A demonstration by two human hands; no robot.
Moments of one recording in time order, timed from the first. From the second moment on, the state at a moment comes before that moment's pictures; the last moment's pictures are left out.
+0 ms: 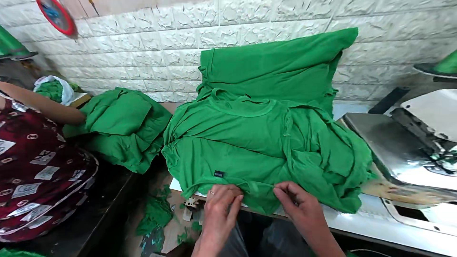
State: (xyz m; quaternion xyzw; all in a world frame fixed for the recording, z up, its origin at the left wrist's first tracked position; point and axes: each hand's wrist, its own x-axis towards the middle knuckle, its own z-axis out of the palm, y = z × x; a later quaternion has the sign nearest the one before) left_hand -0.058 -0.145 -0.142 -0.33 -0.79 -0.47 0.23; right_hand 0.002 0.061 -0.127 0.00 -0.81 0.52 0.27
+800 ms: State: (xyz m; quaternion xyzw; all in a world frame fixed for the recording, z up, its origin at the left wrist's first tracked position) left_hand -0.113 -0.184 -0.093 -0.16 -0.90 -0.29 0.30; right_hand -0.032 0.106 -0.063 -0.05 -0.78 0.49 0.39
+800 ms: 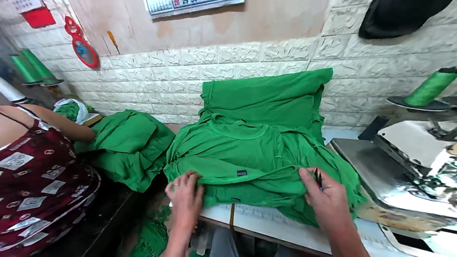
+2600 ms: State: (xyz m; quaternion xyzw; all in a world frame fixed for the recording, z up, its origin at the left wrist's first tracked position) left_hand -0.032 -0.069 -0.140 -0.53 -0.75 -0.36 0.14; right_hand -0.191 0.163 0.019 -0.15 -0.97 0.09 0.18
